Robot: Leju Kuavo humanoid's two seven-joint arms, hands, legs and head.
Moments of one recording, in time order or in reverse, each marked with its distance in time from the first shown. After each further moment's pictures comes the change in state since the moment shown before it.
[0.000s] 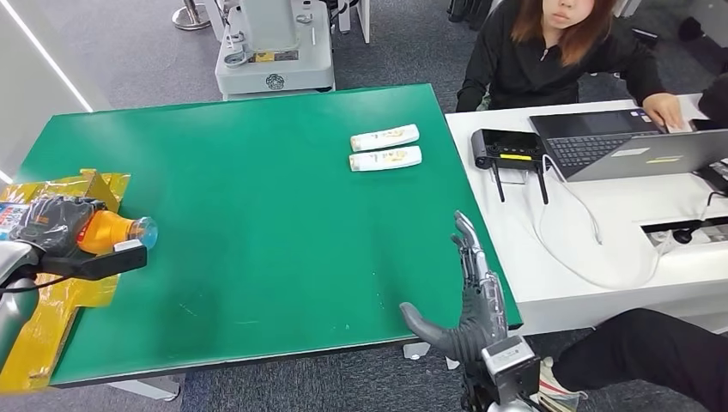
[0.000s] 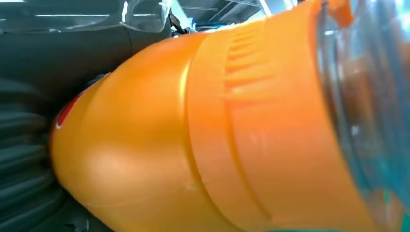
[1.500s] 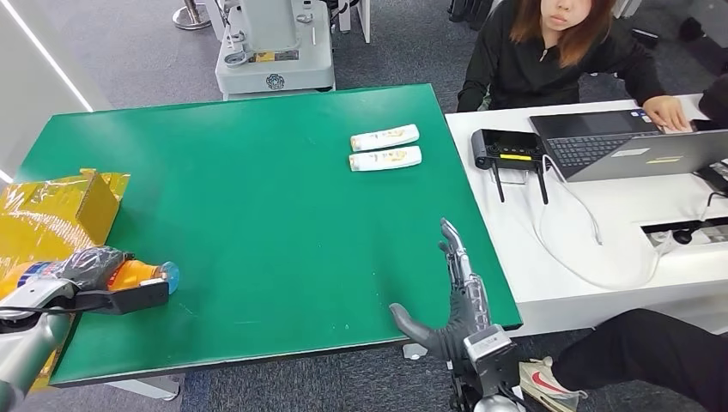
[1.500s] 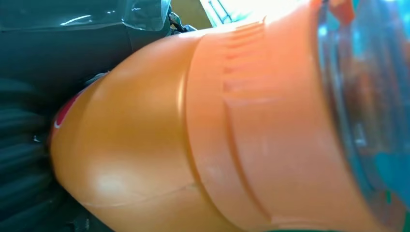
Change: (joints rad) left arm 0.016 -0.056 -0.113 0.256 0.108 -0.064 0.004; right arm -0.039 -0.040 0.080 0.089 -0.057 -0.087 0.018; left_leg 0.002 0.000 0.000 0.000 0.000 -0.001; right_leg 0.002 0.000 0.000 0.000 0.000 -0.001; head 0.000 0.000
